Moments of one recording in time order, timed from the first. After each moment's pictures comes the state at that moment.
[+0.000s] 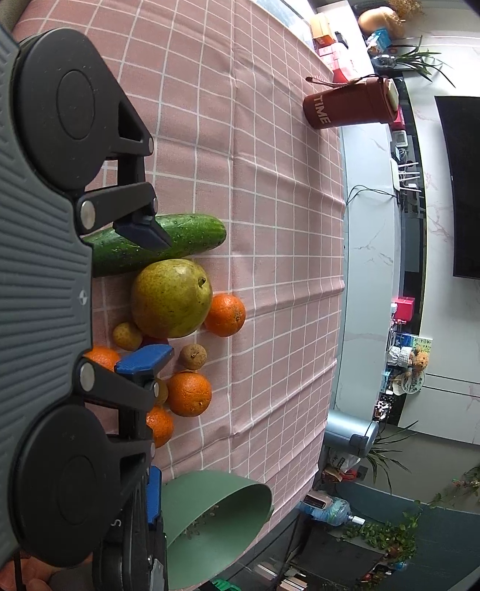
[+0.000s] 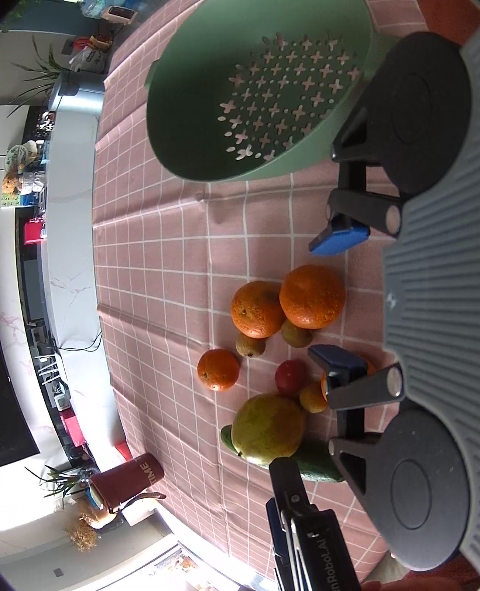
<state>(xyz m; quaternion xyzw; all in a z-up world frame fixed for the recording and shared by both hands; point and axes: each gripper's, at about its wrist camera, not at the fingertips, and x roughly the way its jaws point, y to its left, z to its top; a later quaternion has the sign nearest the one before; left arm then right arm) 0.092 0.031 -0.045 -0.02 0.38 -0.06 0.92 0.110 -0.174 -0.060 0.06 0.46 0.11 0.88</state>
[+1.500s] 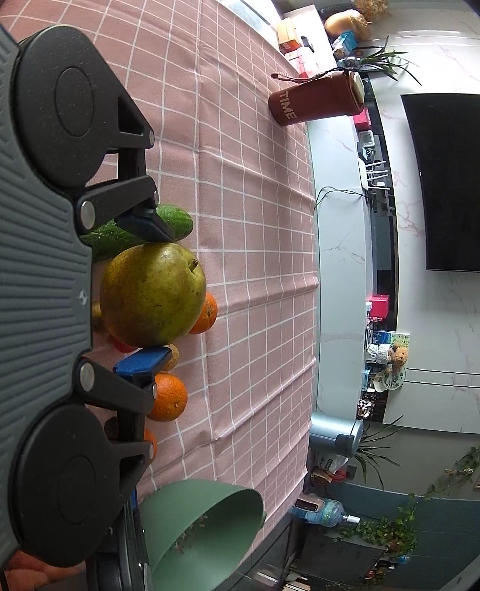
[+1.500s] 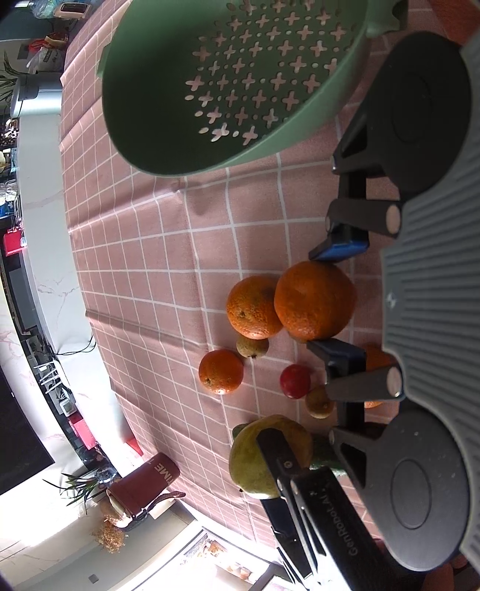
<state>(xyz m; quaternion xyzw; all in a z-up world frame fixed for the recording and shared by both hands) 0.092 0.014 -0.038 -0.01 0.34 -0.05 0.94 0.124 -0.186 -0.075 0.12 0.47 0.13 0.87</state>
